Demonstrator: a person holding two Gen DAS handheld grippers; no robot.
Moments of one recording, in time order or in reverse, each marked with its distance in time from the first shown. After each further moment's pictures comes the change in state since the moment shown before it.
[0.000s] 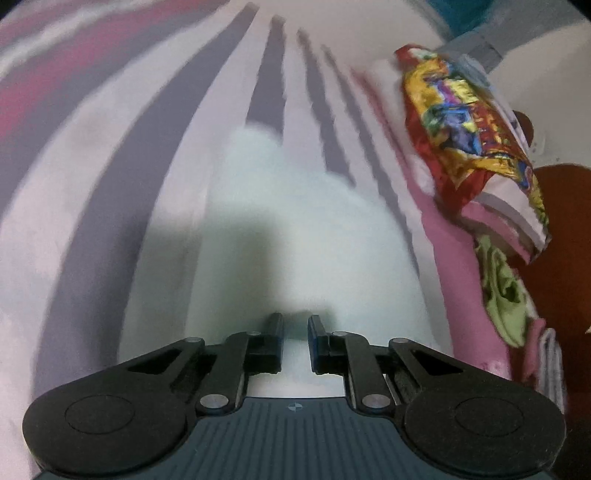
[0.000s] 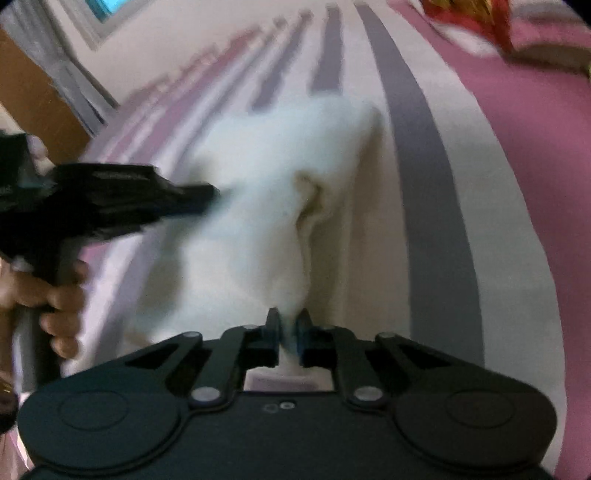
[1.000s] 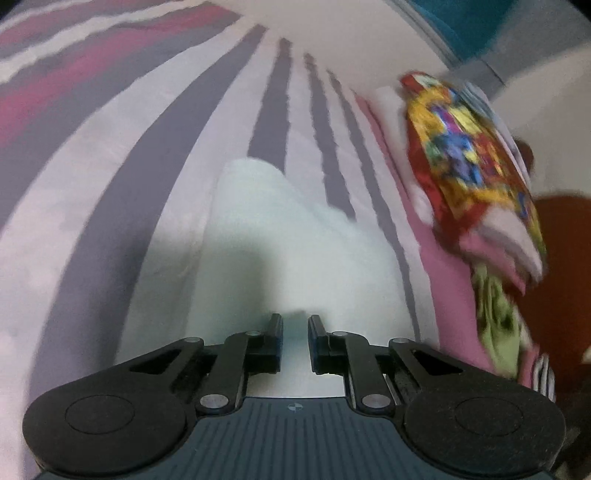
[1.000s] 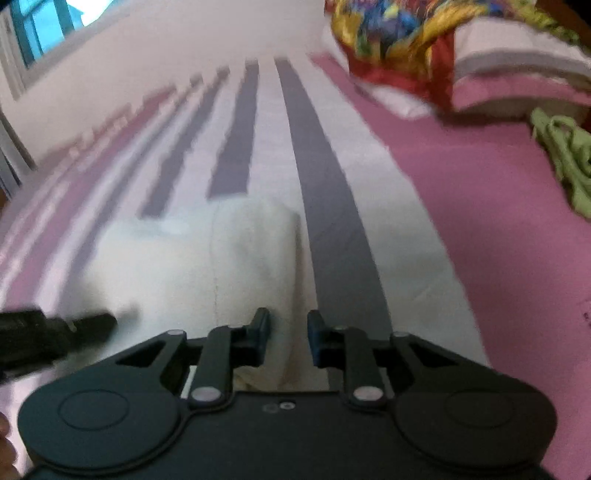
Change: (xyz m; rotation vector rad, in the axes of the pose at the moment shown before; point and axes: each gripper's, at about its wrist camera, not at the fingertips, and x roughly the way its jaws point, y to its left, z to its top) left arm -0.010 -0.003 0.003 0.012 -0.082 0.012; right arm 0.018 -0.008 0.074 0.059 -0.268 -0.254
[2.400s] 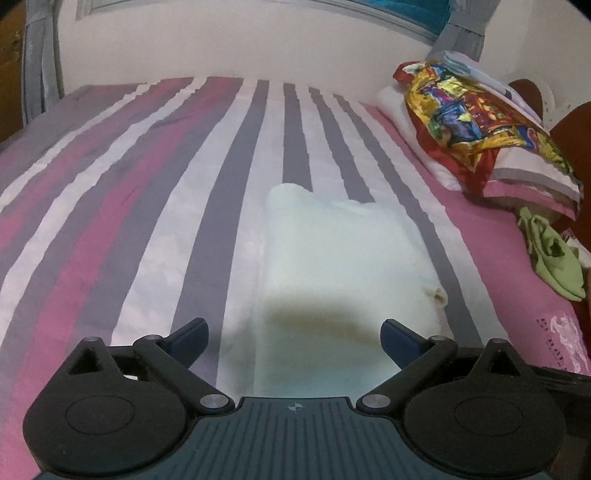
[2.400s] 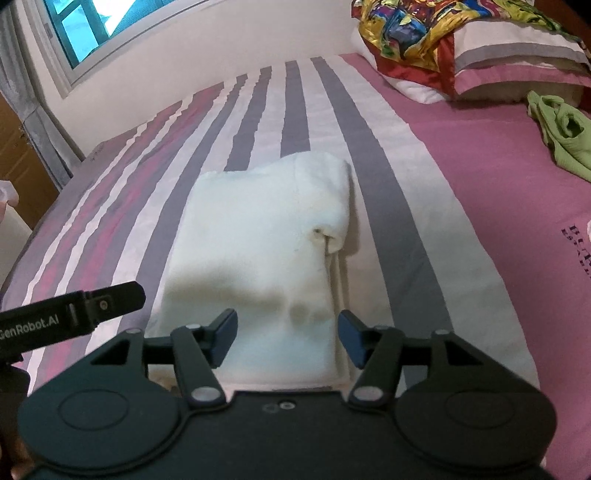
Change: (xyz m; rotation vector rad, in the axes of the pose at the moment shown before) left arm -0.106 -0.051 -0.050 0.273 -0.126 0.319; right arm -0.083 0.026 -0.066 0.017 0.045 0.112
